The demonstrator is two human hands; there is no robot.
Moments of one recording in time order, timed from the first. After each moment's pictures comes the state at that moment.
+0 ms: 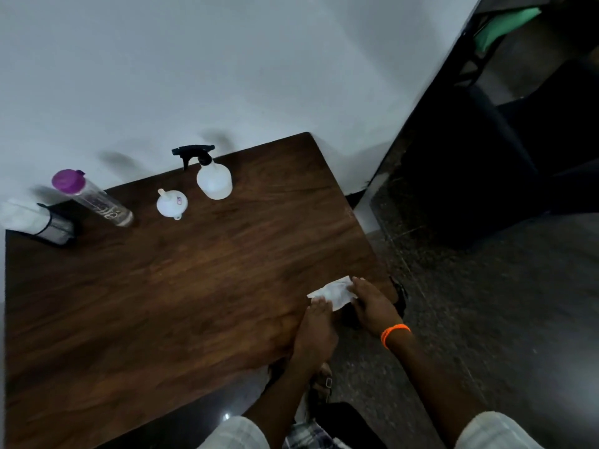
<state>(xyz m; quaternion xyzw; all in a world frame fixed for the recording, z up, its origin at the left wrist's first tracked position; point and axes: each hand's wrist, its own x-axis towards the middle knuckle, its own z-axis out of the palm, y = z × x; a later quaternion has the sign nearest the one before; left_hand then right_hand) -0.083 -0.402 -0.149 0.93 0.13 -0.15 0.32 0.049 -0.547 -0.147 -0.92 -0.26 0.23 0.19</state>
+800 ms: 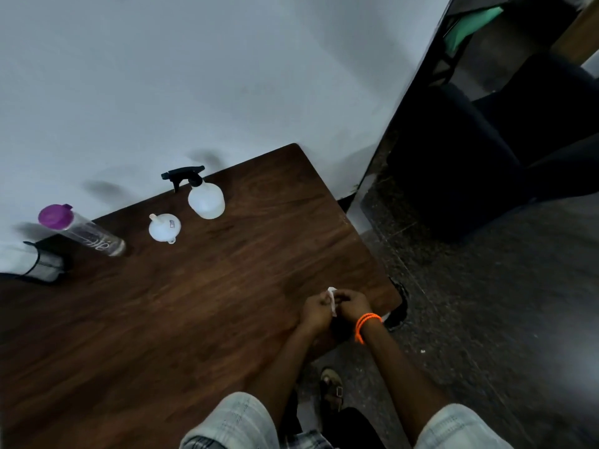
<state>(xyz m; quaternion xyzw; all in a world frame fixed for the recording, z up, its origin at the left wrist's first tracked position) -0.013 -0.367 -0.165 0.67 0.33 -0.18 0.64 0.035 -0.466 -0.166 -0.78 0.17 0.34 0.50</state>
